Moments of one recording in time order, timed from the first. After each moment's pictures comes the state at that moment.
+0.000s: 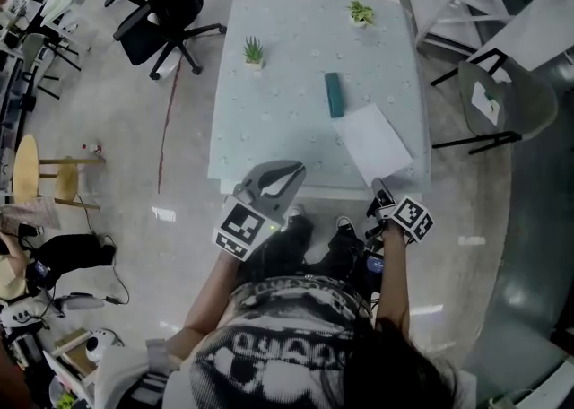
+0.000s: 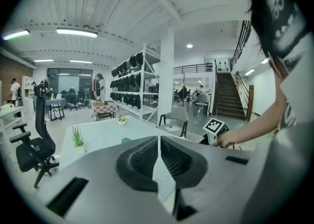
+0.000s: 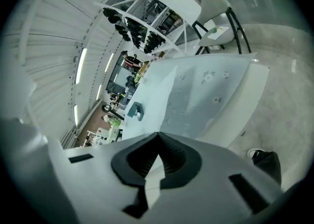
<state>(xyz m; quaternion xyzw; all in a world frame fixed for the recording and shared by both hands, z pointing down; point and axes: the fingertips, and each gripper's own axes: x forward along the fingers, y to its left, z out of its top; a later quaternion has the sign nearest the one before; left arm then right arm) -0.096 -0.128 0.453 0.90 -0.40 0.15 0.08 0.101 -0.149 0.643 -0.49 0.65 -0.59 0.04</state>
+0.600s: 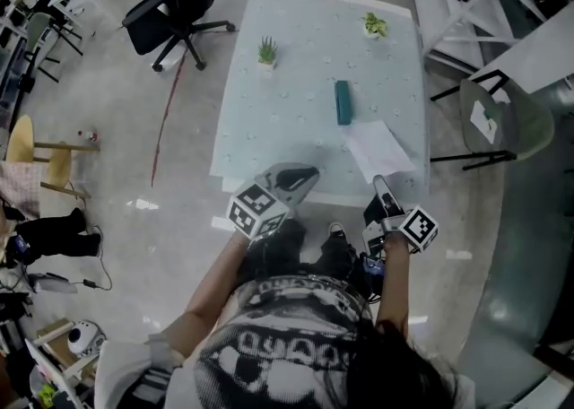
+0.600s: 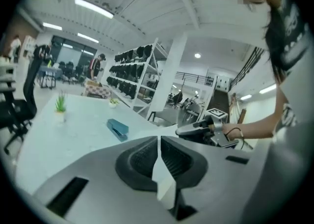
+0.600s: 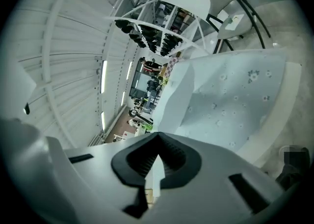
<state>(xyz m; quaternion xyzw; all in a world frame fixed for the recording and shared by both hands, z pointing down) -0.085 -0.129 0.511 0.91 -0.34 0.10 0.22 0.062 -0.163 0.555 -0.40 0.70 -0.58 0.14</state>
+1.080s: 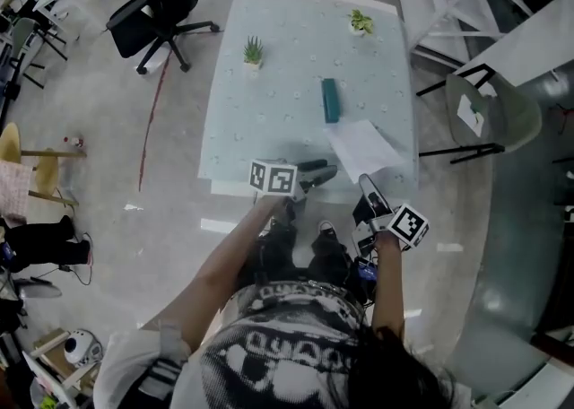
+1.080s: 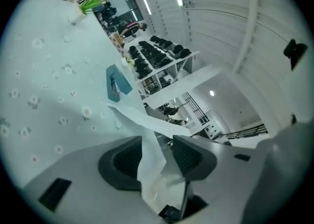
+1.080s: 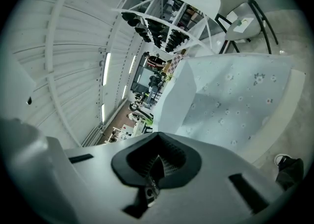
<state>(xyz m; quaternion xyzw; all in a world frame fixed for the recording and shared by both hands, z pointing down) -0.021 -0.165 0.599 0.82 -0.23 -0.05 0.52 0.048 -0.155 0.551 -0.39 0.72 -0.56 0.10</state>
